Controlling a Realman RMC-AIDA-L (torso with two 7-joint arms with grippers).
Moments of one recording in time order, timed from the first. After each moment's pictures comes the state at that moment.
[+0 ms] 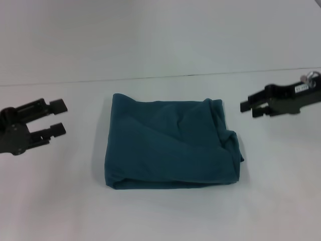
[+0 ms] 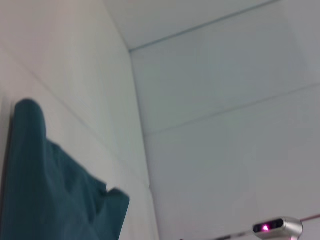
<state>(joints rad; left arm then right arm) -0.54 -2.06 0.27 0.80 2.09 1.81 -2.49 0.81 1.88 -0.71 -0.71 -2.40 -1.43 2.67</state>
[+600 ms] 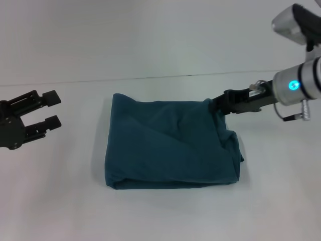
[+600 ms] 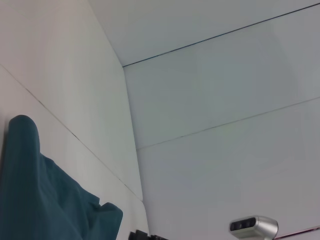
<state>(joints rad) -0.54 -2.06 0.24 0.78 2.08 1.80 -2.49 0.88 1.98 -0.85 -0.59 -2.41 -1.10 2.64</state>
